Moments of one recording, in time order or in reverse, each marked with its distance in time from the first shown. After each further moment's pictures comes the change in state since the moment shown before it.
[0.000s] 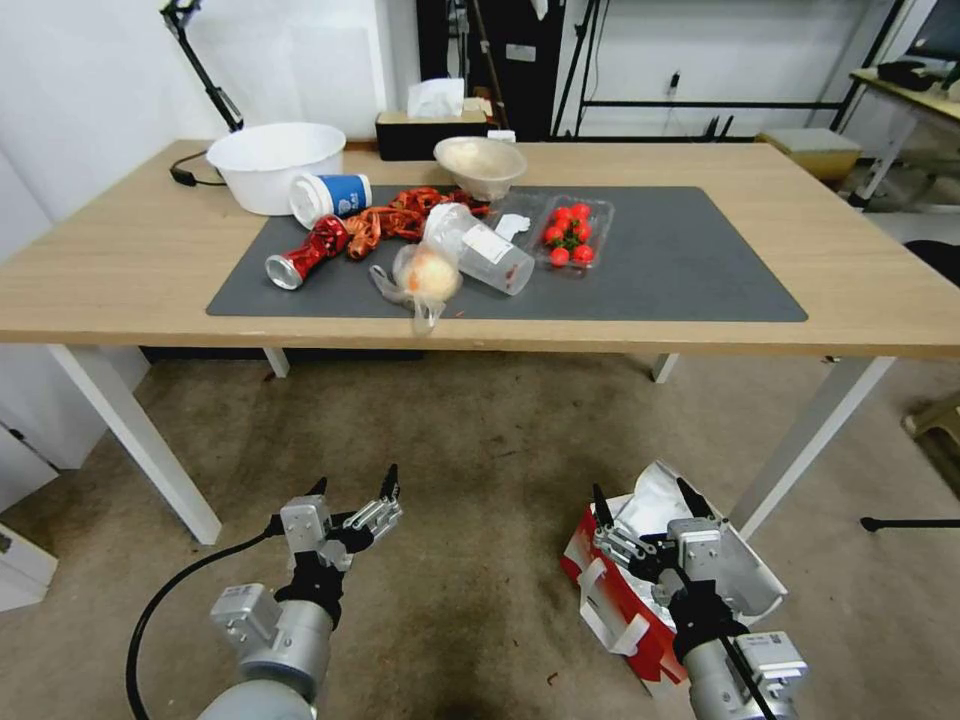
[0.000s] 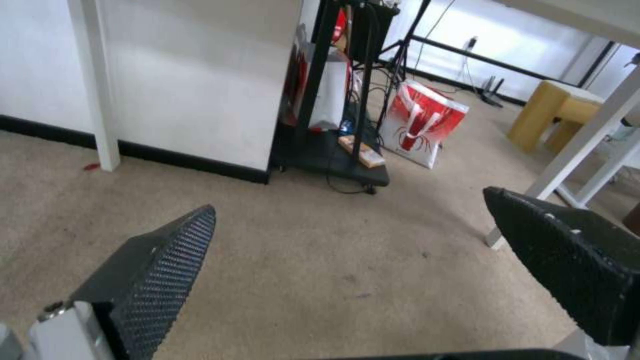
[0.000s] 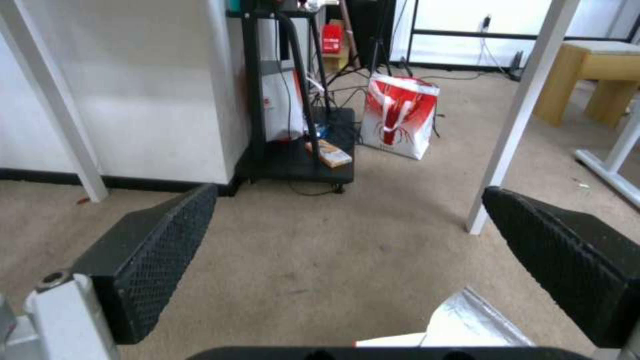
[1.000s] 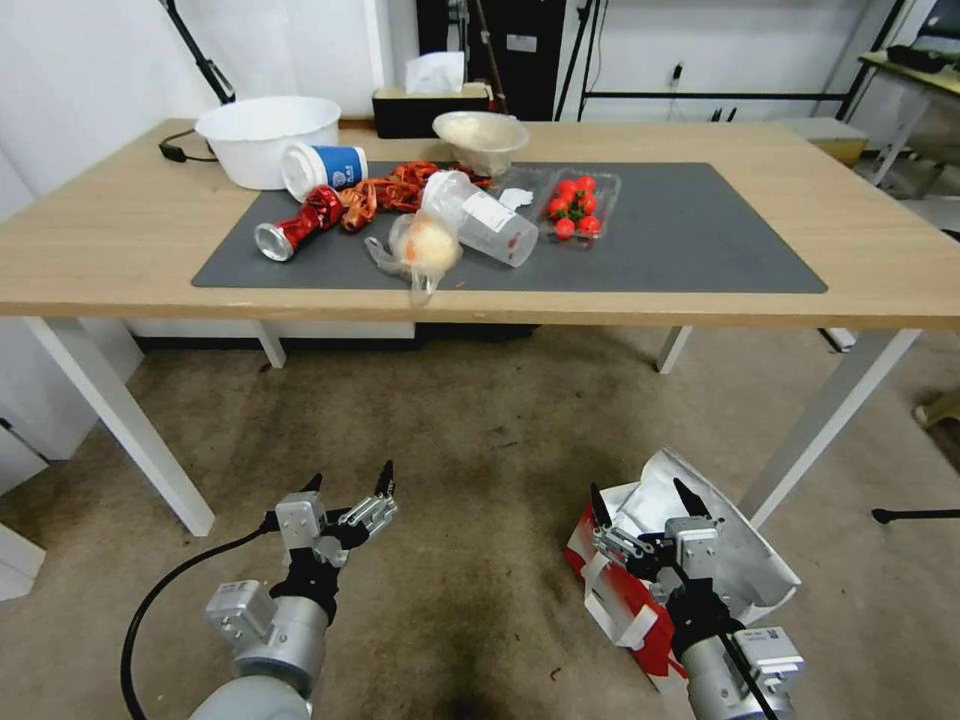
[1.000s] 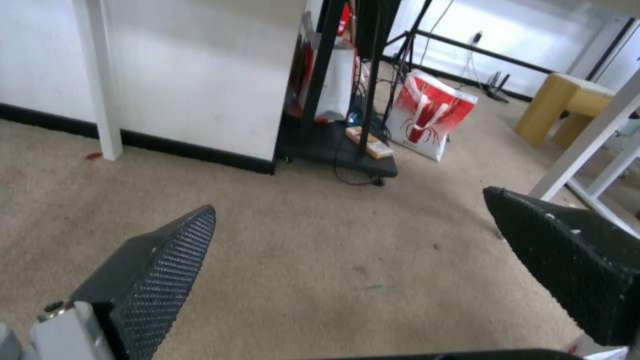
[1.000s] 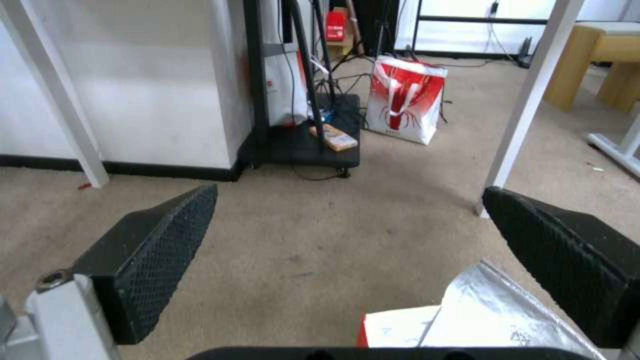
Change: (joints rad) left arm -0.010 0.010 -0.006 0.007 -0.009 0.000 -0.005; right arm 0.009 0.000 0.001 -0.009 0.009 -0.015 -0.008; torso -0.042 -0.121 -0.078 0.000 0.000
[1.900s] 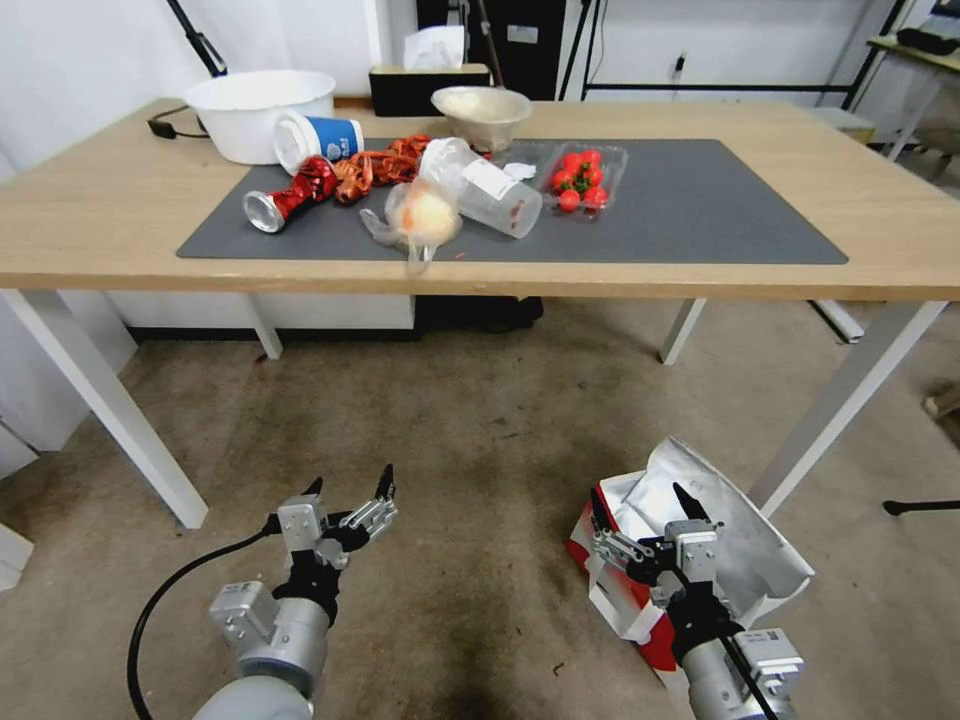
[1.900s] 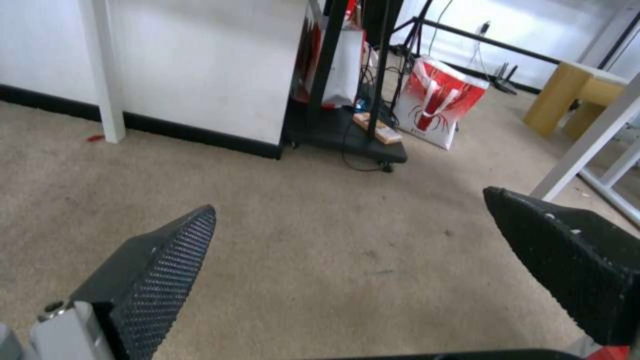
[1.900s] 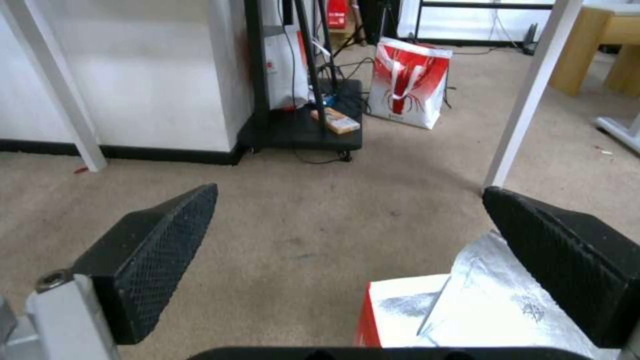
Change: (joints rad) left arm -0.004 0.002 -0.001 0.020 -0.001 -0.009 0.000; right arm -0.005 0.000 0.005 0.001 0.006 -0.011 -0.006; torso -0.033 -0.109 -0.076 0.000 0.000
